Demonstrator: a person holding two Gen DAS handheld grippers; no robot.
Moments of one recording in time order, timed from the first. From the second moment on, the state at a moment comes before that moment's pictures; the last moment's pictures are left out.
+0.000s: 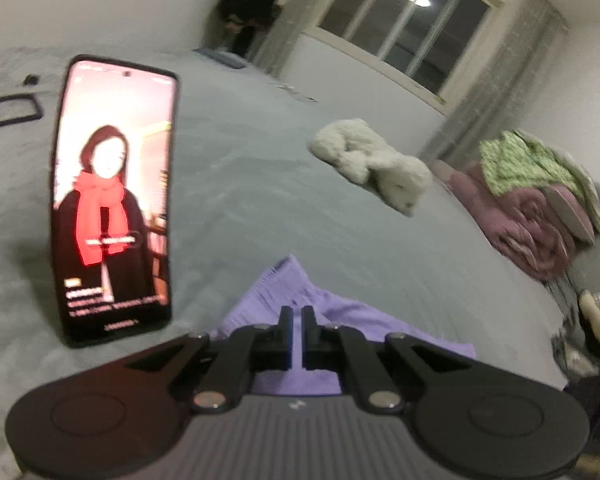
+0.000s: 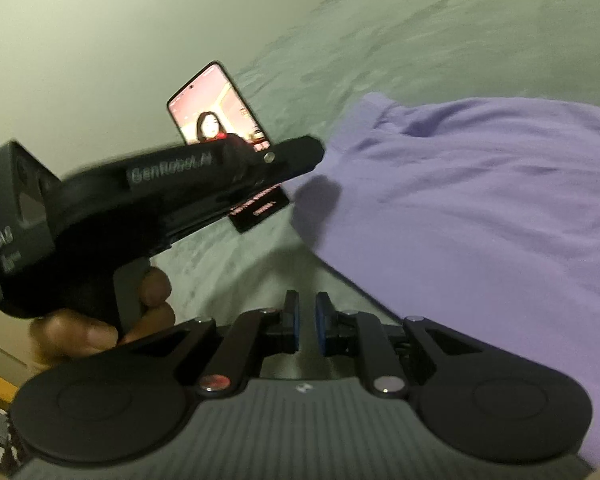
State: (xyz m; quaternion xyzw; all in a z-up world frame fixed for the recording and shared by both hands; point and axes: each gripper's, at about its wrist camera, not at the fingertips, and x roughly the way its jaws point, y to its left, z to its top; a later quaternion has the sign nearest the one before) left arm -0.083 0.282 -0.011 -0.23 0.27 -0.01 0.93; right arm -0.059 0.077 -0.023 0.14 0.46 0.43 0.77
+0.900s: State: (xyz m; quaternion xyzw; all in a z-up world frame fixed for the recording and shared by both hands) left arm -0.109 0.219 -0.008 -0.10 0.27 -0.02 0.96; right arm -0.042 -0.118 0.004 0.19 0.44 0.23 0.85
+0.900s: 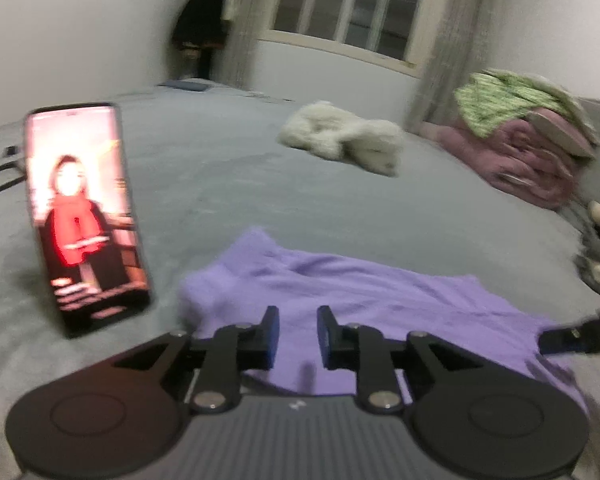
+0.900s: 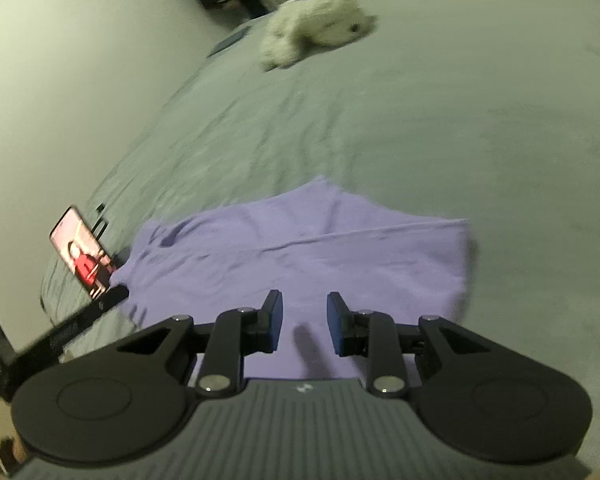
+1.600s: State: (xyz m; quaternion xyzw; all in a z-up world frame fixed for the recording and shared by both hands) left arm -0.128 0.077 -0.024 0.04 0.26 -0.32 0.91; right arm -0.077 -0.195 -0.033 0.32 0.52 0.25 0.75
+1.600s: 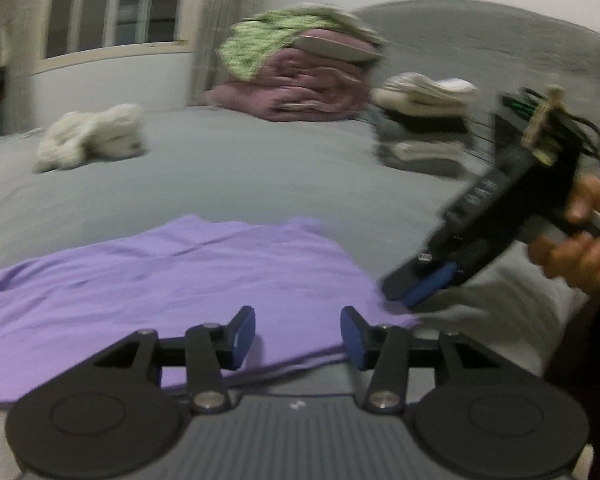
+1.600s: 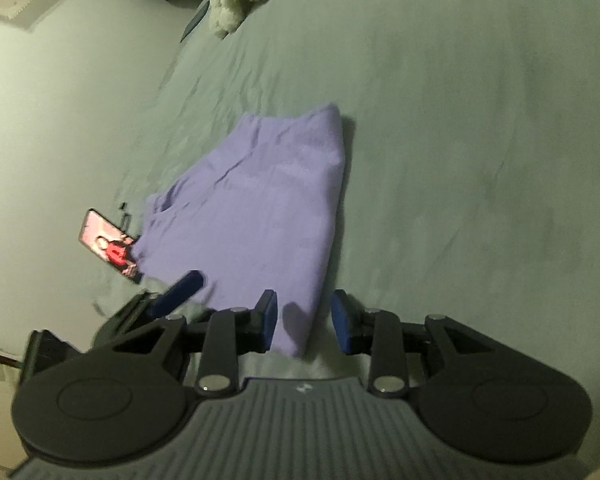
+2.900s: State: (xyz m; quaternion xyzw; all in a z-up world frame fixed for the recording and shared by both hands) left arm -0.161 -0.006 -0.036 0.23 0.19 -0.29 0.91; right arm -0.016 -0.183 -0.030 0.27 0.45 0.22 0.82
